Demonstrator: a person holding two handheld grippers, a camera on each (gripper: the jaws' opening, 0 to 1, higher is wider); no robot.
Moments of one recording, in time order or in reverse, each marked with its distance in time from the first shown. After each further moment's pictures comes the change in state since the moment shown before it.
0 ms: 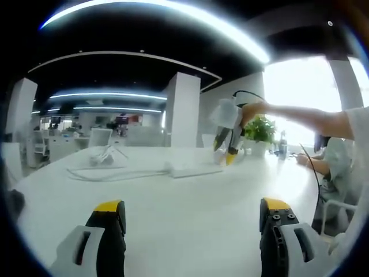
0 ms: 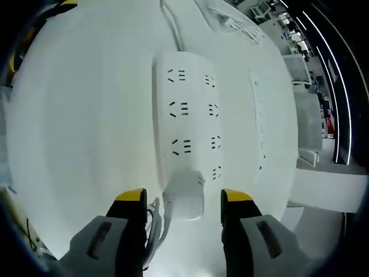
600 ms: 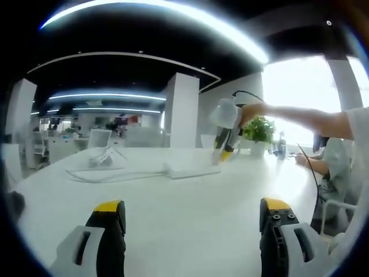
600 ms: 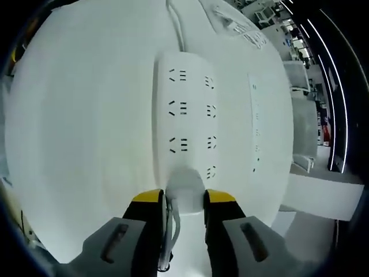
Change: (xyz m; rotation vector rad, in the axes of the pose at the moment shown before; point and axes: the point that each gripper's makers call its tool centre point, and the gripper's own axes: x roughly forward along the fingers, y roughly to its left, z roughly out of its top) left arm 0.000 0.000 0.003 0.004 -0.002 -0.002; right arm -0.001 -0.008 0.004 -0.062 0.021 -0.018
